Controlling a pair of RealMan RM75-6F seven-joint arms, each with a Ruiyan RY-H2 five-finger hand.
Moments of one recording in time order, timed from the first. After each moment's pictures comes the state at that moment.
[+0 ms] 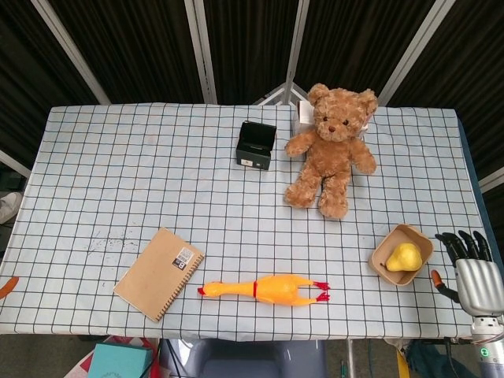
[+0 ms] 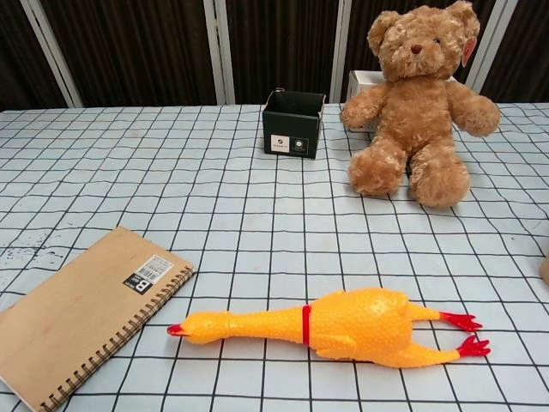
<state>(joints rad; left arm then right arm) 0.03 -1.05 -0.07 -1.66 1.45 1.60 -0.03 0.08 -1.16 0.08 -1.54 -1.45 1.45 -0.03</state>
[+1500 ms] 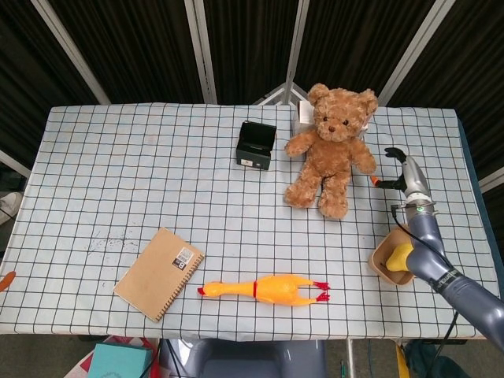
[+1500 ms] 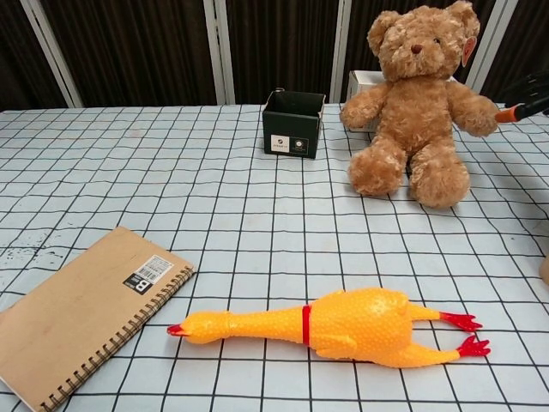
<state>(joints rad) 0.00 -1.06 -0.11 -1.67 1.34 1.55 0.06 0.75 -1.45 0.42 -1.00 -0.56 0.59 0.22</state>
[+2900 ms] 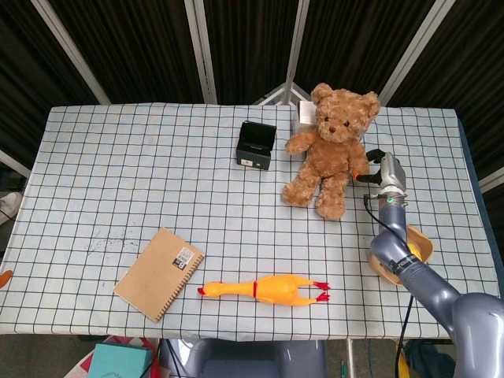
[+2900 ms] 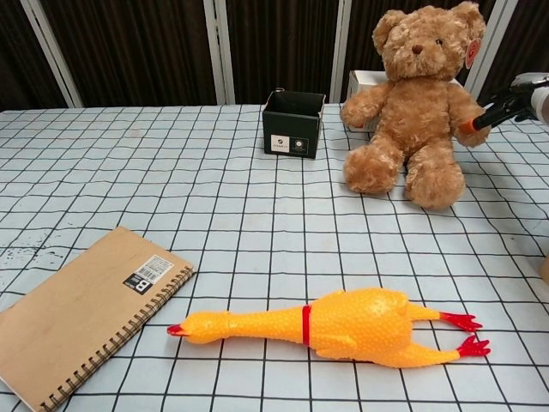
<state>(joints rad) 0.00 -1.05 -0.11 -1.66 1.35 1.54 0.01 0.89 -1.66 0.46 -0.76 -0.36 0.64 -0.02</state>
